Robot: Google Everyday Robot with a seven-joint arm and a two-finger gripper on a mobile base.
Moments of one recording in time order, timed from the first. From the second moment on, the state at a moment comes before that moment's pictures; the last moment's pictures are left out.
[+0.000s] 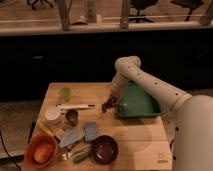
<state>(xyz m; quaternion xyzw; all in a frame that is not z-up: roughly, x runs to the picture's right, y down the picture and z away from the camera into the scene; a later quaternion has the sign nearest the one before) 0.059 0.064 0.848 -0.18 -0.34 -0.60 0.70</state>
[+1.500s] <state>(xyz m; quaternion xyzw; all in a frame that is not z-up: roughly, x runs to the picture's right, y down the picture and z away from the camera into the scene) 0.028 0.086 0.856 -0.19 -0.34 -0.61 0.69</state>
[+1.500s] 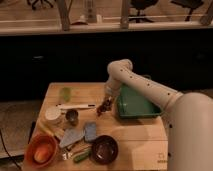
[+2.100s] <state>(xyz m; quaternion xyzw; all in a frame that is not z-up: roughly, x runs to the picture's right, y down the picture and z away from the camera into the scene) 0.011 0.101 0.866 -0.18 -0.33 -0.61 0.70</state>
